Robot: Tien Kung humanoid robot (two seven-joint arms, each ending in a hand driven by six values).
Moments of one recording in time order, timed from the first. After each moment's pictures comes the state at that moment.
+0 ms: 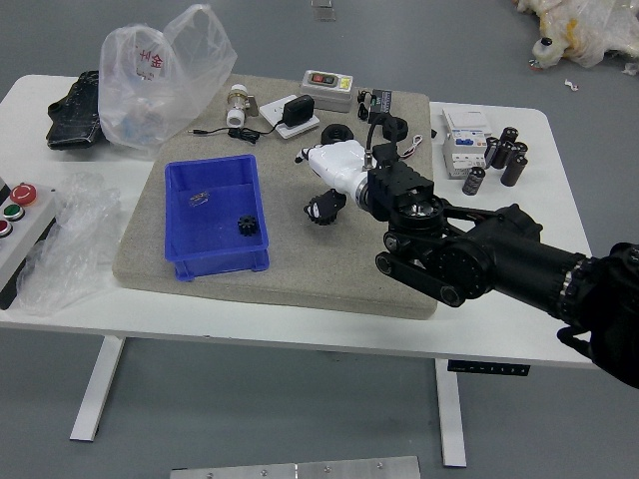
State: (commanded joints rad) left arm -0.13 0.23 -0.78 -0.32 0.76 0.07 0.25; right arm 1.08 -0.02 0.10 0.73 -1.61 -0.13 -0.27
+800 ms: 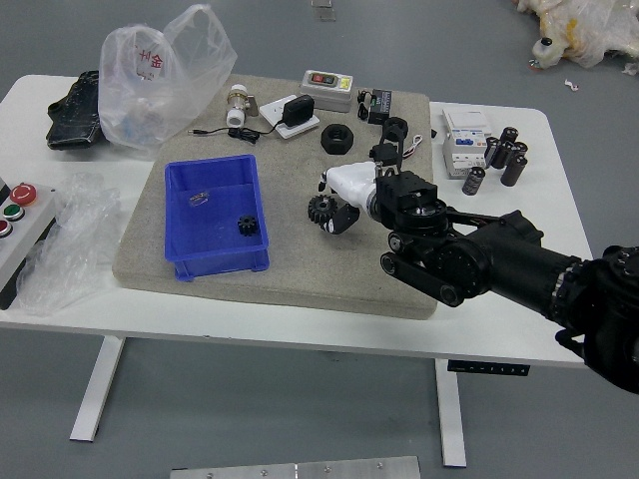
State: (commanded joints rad) left arm -0.14 0.23 -0.79 -0.32 0.78 0.06 0.26; right arm 1.07 0.00 0.10 0.66 -1.54 -0.04 -0.28
